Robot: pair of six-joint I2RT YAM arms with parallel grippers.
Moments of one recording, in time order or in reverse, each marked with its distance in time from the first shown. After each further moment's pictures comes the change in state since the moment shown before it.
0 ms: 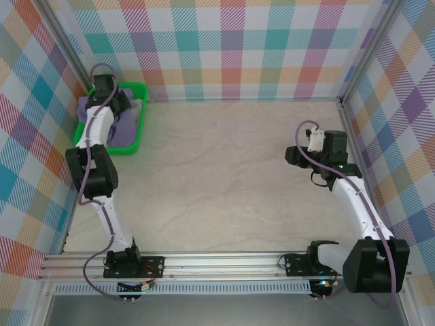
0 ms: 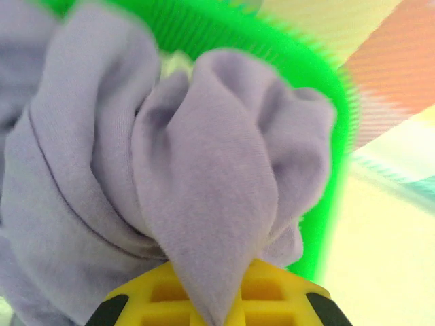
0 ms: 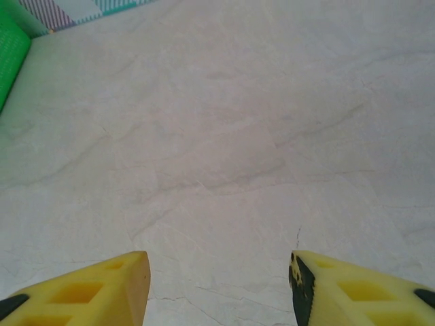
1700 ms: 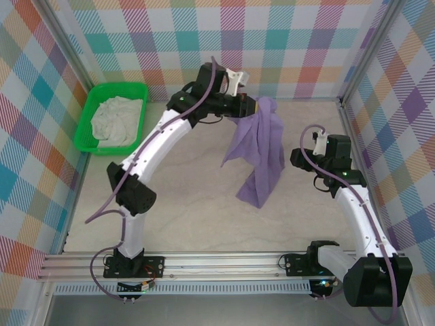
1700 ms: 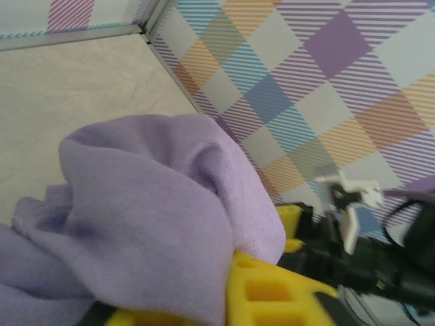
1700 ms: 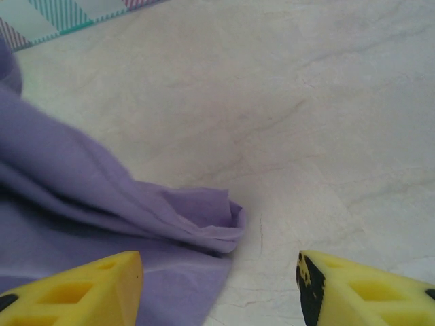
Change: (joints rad) left arm -0.804 -0.002 0.359 -0.195 0.531 -0.101; right arm 0.001 -0.093 -0.018 -0.073 0.150 0.049
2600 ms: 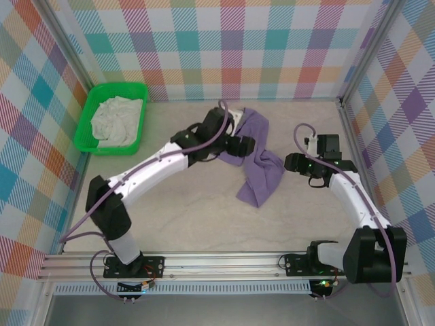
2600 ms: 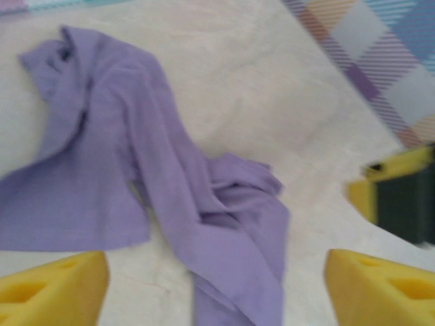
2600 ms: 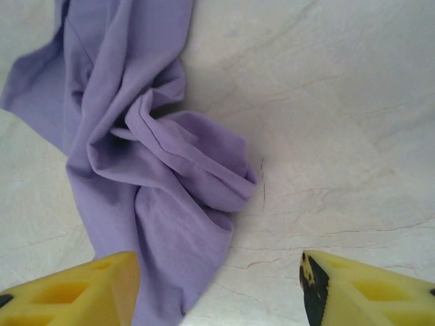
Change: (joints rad) left arm -0.184 -0.368 -0.741 0.233 -0.476 0.082; right arm 0.024 0.194 0.023 -0.067 -0.033 0.031
